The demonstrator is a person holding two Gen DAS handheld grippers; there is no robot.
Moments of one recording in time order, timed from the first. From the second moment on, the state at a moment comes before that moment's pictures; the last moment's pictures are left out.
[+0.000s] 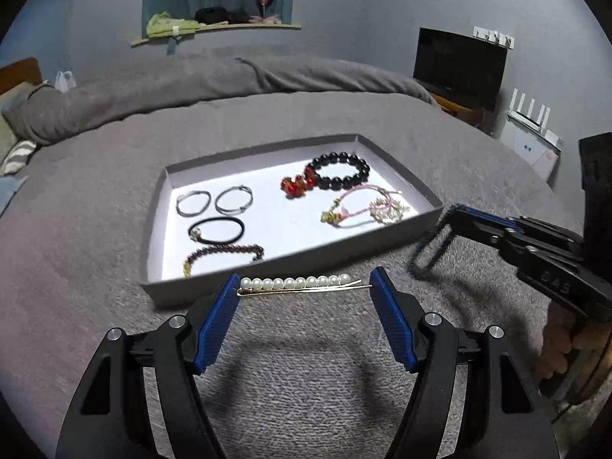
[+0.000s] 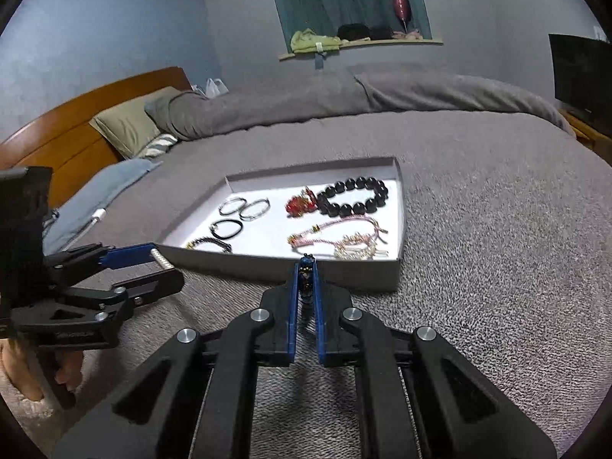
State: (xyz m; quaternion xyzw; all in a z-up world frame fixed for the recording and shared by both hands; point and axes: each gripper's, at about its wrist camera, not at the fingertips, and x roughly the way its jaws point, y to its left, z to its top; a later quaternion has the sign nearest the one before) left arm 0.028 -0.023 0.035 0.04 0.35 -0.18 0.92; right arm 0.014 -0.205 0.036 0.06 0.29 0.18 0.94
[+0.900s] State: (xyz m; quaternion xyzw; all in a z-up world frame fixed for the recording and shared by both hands) left arm 0.138 -0.042 0.004 0.07 0.40 -0.20 0.89; right arm 0.149 -0.168 0.044 0.09 0.31 0.20 0.93
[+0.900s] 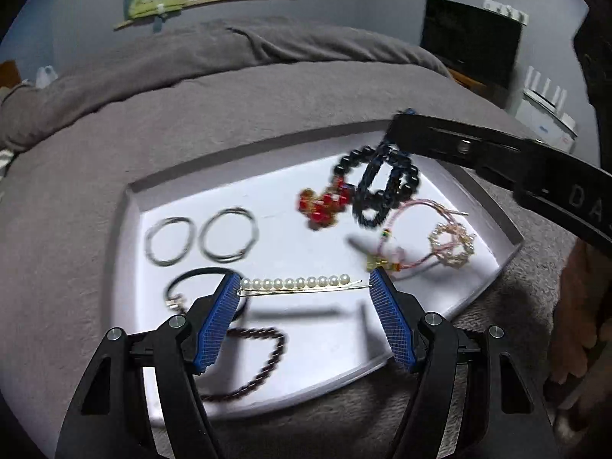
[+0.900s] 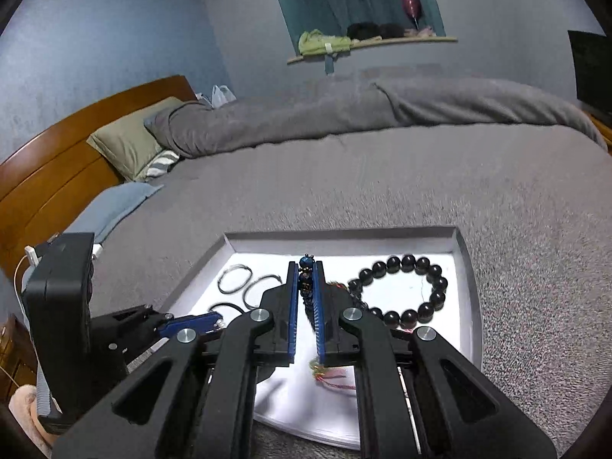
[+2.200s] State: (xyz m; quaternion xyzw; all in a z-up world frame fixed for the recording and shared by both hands) left arm 0.157 -0.041 -0.014 0.03 0.44 -0.19 0.88; right arm 0.173 -0.158 0.006 0.10 0.40 0.19 0.89
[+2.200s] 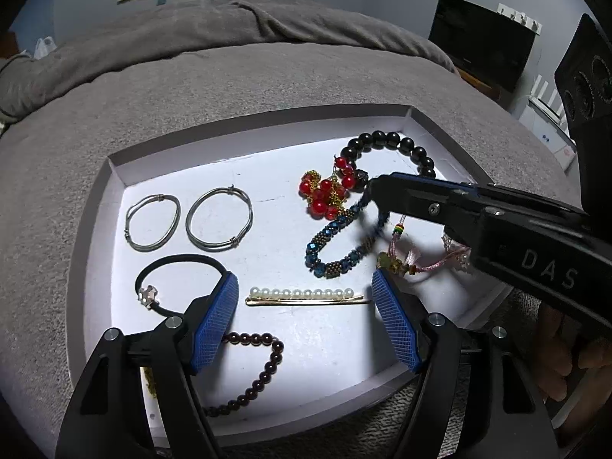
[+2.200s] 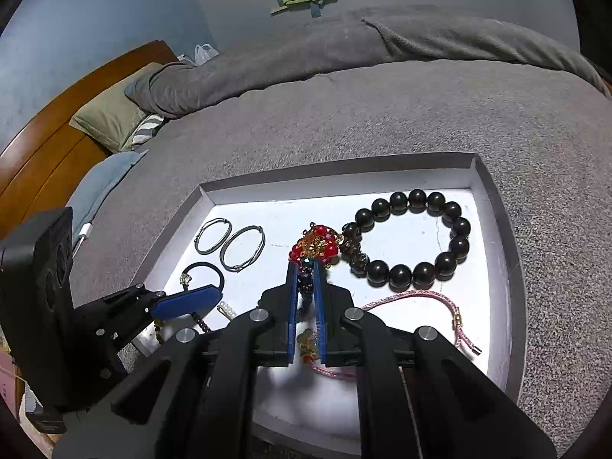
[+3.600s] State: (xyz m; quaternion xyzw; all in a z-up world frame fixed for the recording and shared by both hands) left arm 0.046 -0.001 0.016 0.04 0.37 -0.08 0.92; right arm 0.045 -0.208 0.034 0.06 0.34 0.11 0.93
